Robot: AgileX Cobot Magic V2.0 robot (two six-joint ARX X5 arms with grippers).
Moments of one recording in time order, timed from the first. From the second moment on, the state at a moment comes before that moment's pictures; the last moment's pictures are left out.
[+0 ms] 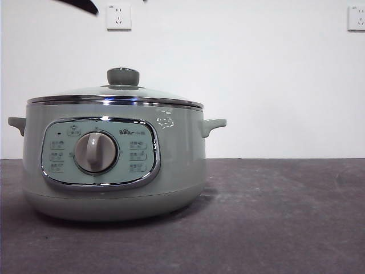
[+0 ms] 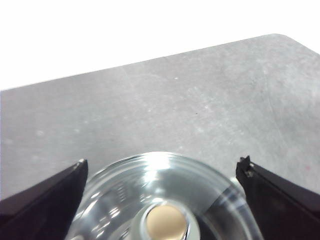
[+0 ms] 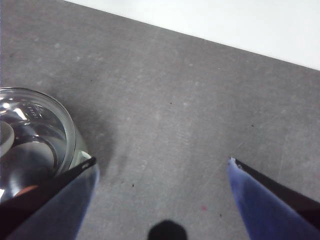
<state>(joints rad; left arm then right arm) -0.61 1.17 1.19 -0.39 -0.18 -0.12 0.59 1.32 1.85 -1.19 0.34 0.06</state>
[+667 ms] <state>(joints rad) -0.61 0.53 0.81 -0.58 -0.34 -0.01 0.59 0.65 0.79 -0.52 0.34 0.08</state>
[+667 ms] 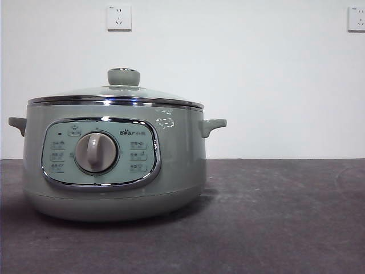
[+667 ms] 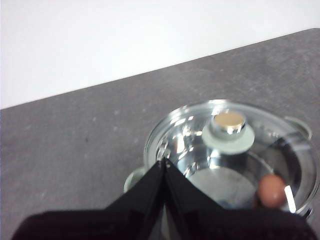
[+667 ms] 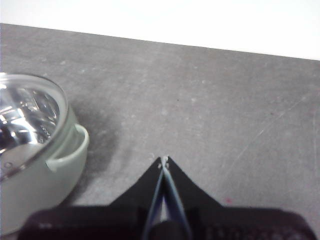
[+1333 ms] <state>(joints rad) -0.61 0.48 0.72 -0.68 -0.34 -0.05 0.59 0.57 0.70 -0.48 0.34 0.11</state>
